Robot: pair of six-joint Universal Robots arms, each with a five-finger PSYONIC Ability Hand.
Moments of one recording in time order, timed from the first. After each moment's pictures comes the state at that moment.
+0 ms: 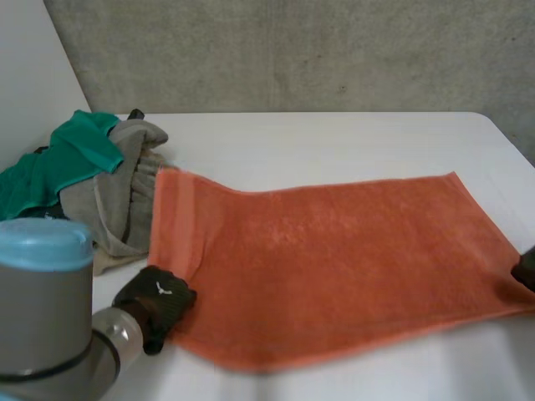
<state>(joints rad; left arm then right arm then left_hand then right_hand) 4.19 -1.80 -1.88 3.00 -1.61 3.75 1.35 -1.31 1.70 0.44 1.40 1.85 1.14 1.20 1.20 1.20 0.99 0.99 1.17 1.19 1.19 1.00</state>
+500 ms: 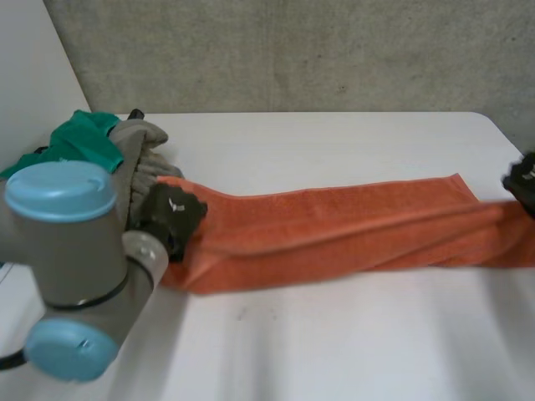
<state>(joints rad) 4.17 -1.94 -1.59 3.19 -1.70 3.75 1.45 -1.20 1.57 -0.09 1.34 1.86 1.14 1.20 1.20 1.20 0.99 0.99 1.17 1.19 1.19 1.00</state>
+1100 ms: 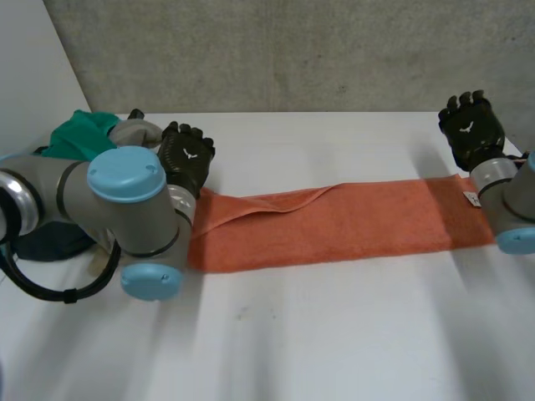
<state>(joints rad) 4.16 -2.27 -1.23 3.46 -1.82 3.88 1.62 -0.65 1.03 -0.53 1.31 2.19 0.19 0.20 0.21 0.20 0.05 0.20 0.22 0.21 0.23 0.07</state>
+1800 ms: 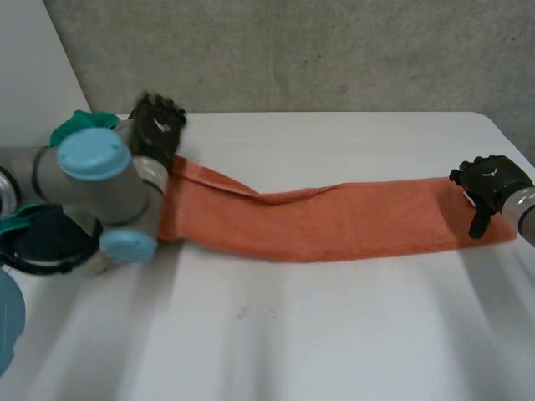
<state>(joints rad) 4.32 -2.36 -1.09 3.56 -1.69 3.92 1.54 -0.91 1.29 -0.01 1.30 2.41 0.21 0.22 0.22 0.21 0.05 0.20 0.22 0.21 0.23 0.07</state>
